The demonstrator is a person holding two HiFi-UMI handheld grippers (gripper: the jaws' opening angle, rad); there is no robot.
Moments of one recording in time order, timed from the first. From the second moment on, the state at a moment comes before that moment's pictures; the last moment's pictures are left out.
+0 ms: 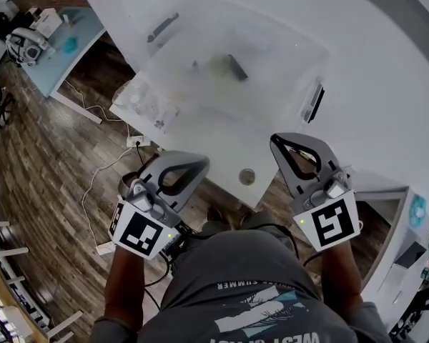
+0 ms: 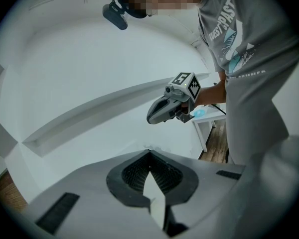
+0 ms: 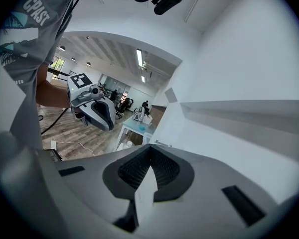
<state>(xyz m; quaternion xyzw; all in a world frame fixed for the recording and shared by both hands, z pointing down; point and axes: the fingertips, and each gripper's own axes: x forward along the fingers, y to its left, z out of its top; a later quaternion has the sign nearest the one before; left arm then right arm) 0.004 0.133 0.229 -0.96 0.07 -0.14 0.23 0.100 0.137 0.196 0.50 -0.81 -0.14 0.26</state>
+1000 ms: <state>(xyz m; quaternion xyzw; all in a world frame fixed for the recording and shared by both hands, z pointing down) 0.073 0.079 0.228 -0.95 0.14 -0.17 0.21 0.183 0.022 0.203 0.44 -0.85 -0.14 0.24</state>
